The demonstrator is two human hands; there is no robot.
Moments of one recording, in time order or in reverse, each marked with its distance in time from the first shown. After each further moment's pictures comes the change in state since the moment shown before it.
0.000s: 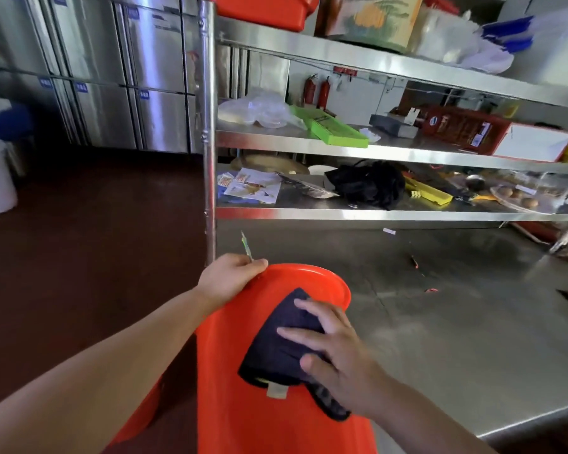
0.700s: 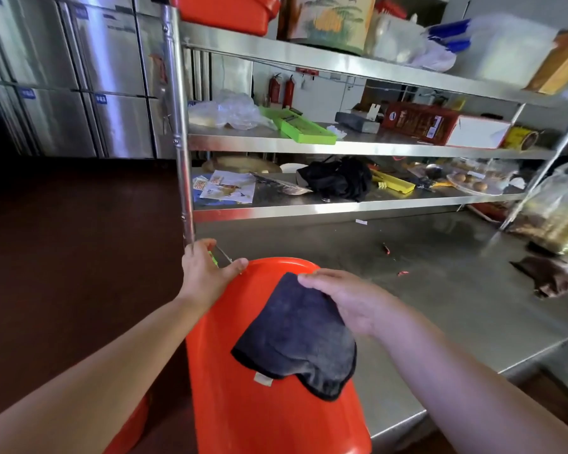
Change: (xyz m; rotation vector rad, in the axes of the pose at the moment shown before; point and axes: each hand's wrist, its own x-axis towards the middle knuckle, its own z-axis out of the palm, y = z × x) left_hand -0.002 -0.011 0.001 0.007 0.304 0.106; right_hand 0.040 -0.025 -0.053 0.901 0.042 0.856
